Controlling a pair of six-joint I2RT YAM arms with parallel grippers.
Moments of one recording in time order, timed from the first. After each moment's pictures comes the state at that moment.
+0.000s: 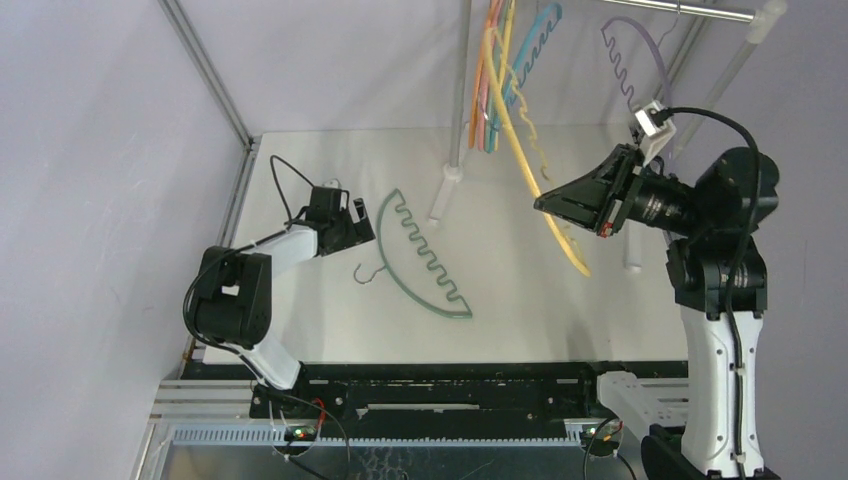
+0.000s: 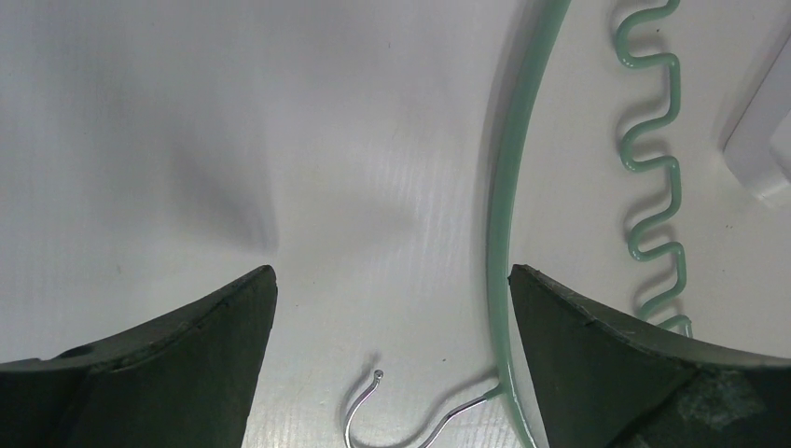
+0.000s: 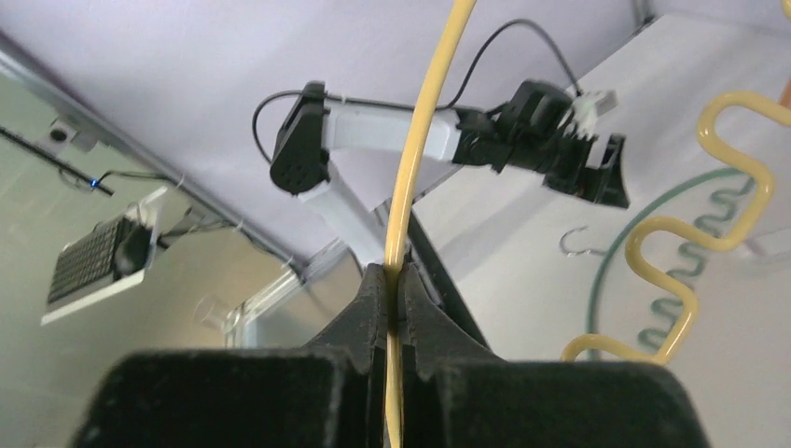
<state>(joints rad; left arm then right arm) -0.21 1.65 0.91 -0.14 -0.01 -0.47 0.04 0.96 1.54 -0.53 -1.18 0.65</state>
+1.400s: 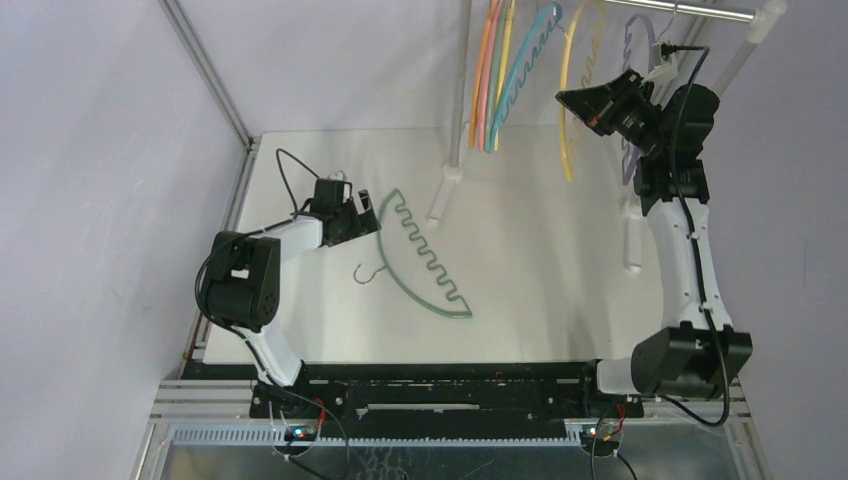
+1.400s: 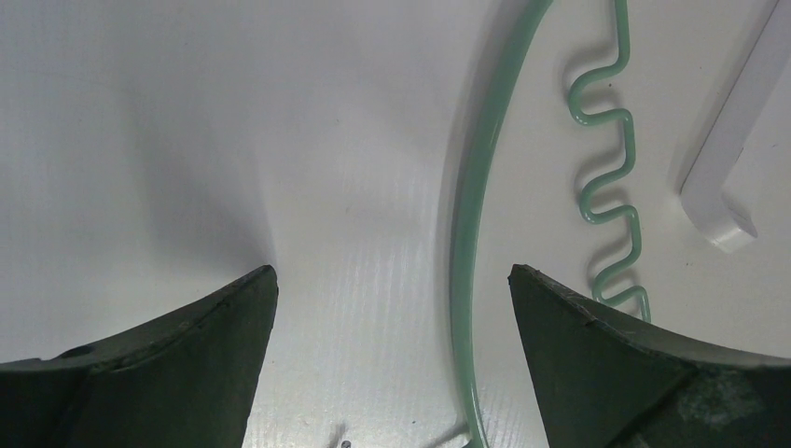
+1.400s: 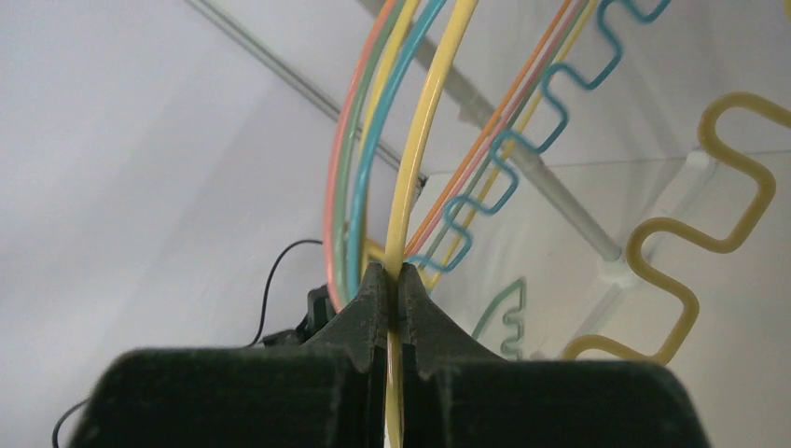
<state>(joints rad) -0.20 1.77 1.00 -0.08 0.05 -0.47 -0.11 1.33 1.46 -0.04 -0.73 0.82</state>
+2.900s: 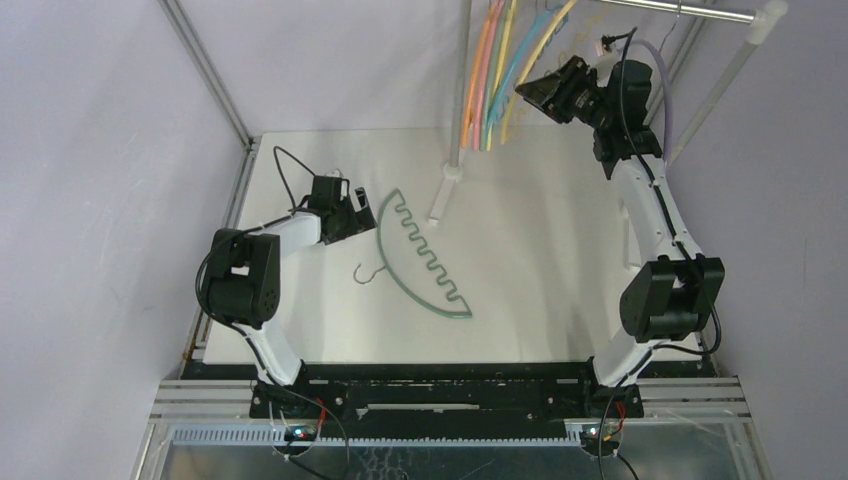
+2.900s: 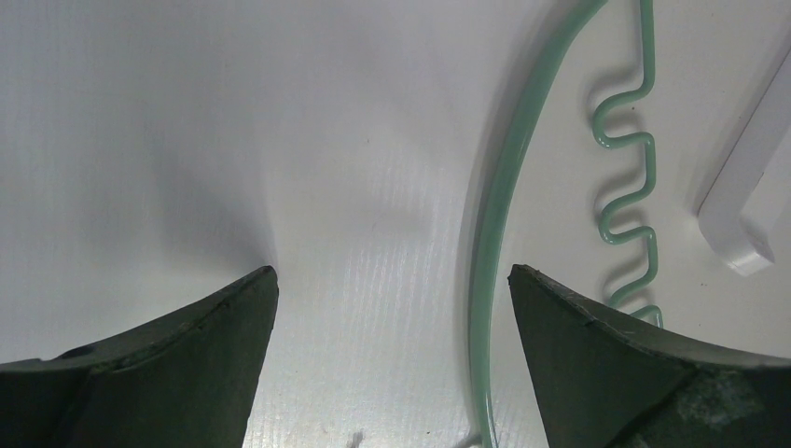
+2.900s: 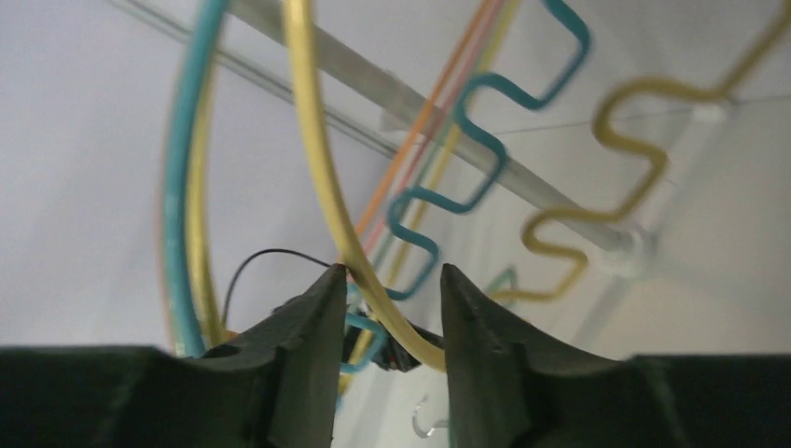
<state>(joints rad) -0.18 1.79 1.04 -0.11 0.03 -0.46 0.04 1.68 1.68 -0.06 -0.63 0.83</state>
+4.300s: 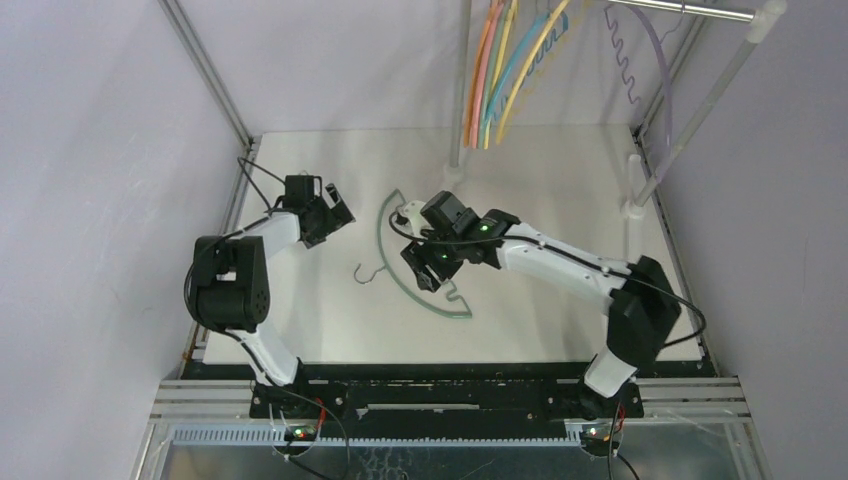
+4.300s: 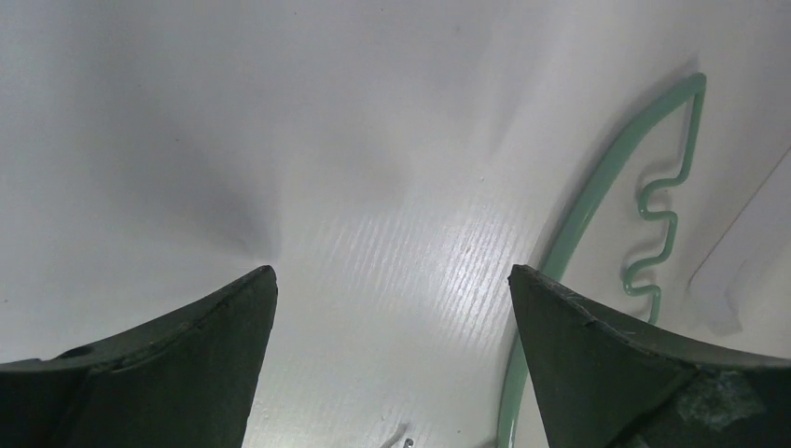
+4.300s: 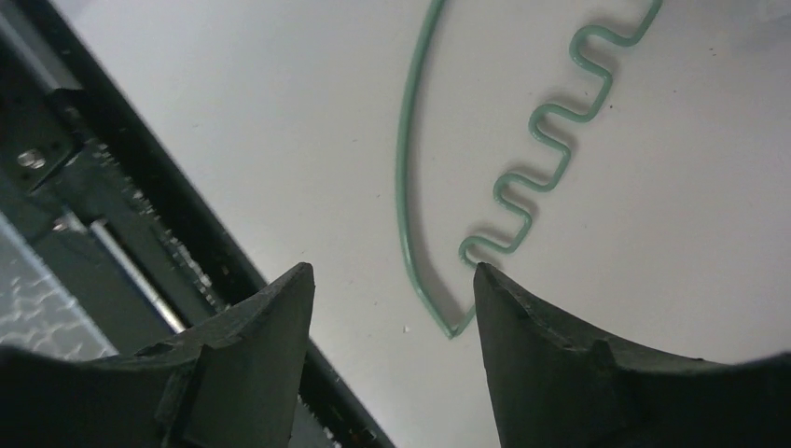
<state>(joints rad) -0.05 1.76 1.03 -0.15 0.06 -0.56 0.88 1.60 1.37 -0.71 -0.17 0.03</state>
